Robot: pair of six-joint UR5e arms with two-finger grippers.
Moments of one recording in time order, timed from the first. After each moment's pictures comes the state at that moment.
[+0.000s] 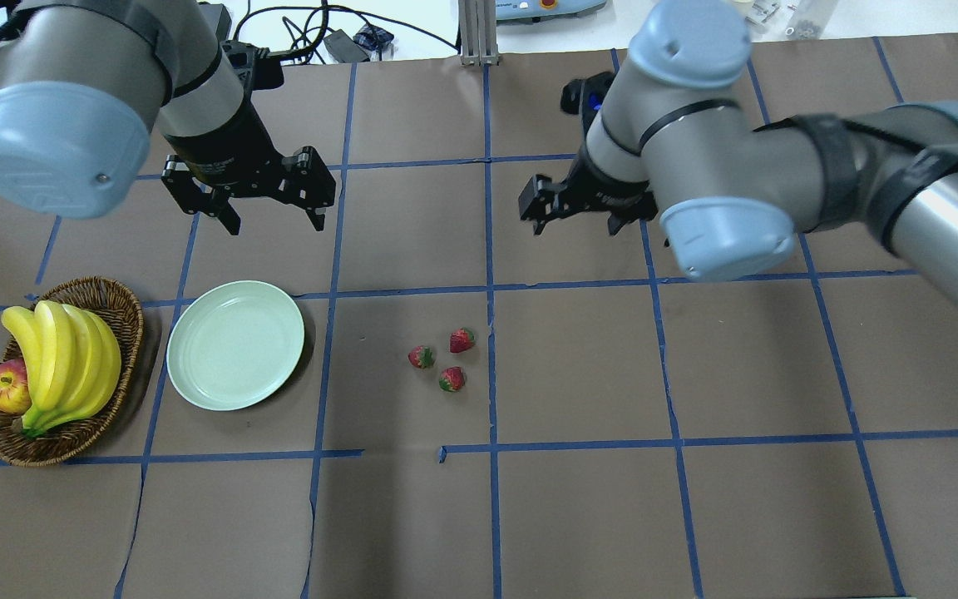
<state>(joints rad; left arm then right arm) -1.64 -1.65 -1.66 -1.42 1.56 -0.06 1.66 -1.44 1.67 -2.03 -1.45 0.10</state>
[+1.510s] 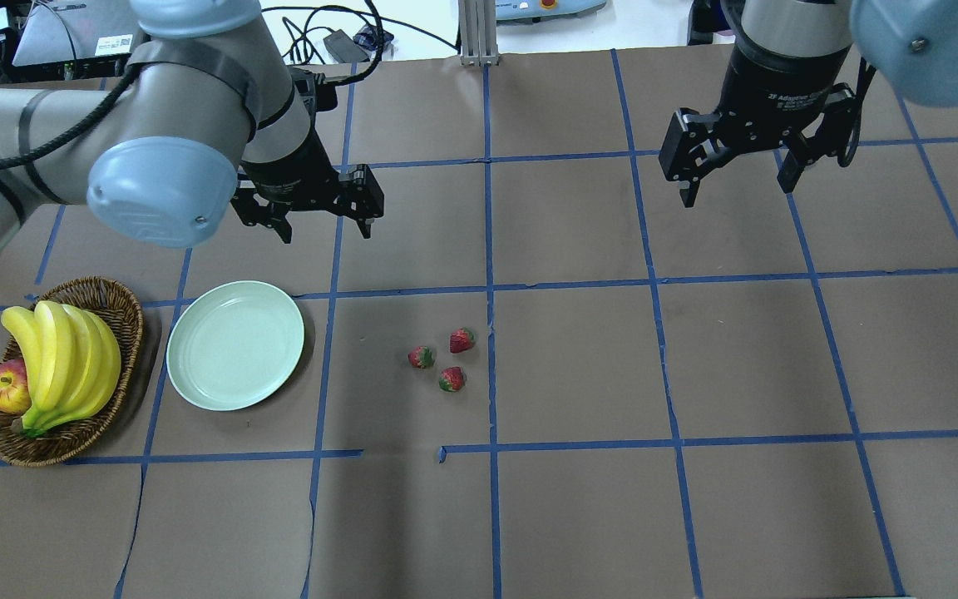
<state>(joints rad) -1.75 -1.77 -1.73 -1.20 1.58 -0.23 1.61 -1.50 1.48 -1.55 -1.63 -0.03</state>
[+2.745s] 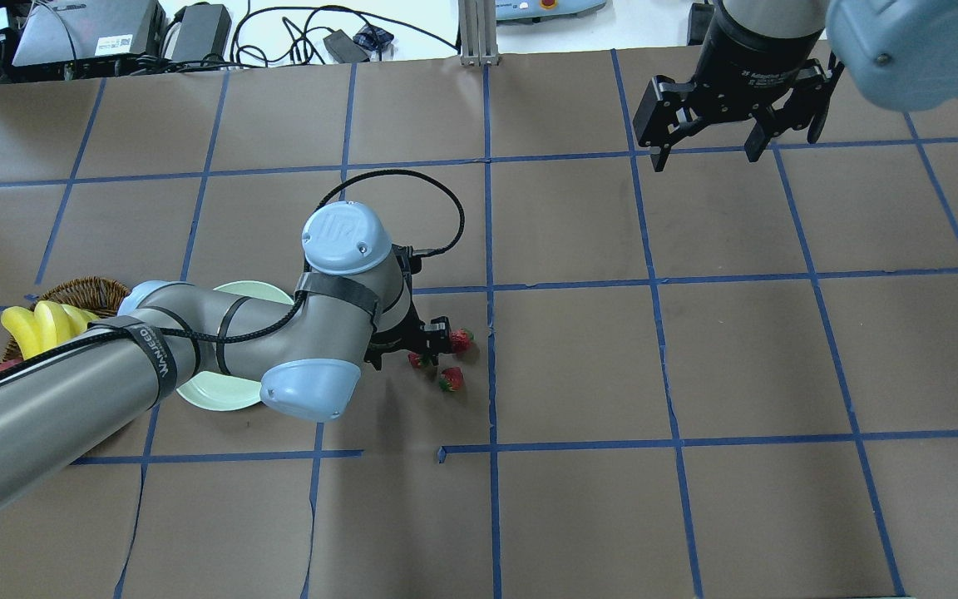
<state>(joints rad) -1.82 -1.86 -2.08 -0.82 1.53 -0.29 1.61 -1.49 1.48 -1.58 -1.58 -0.02</state>
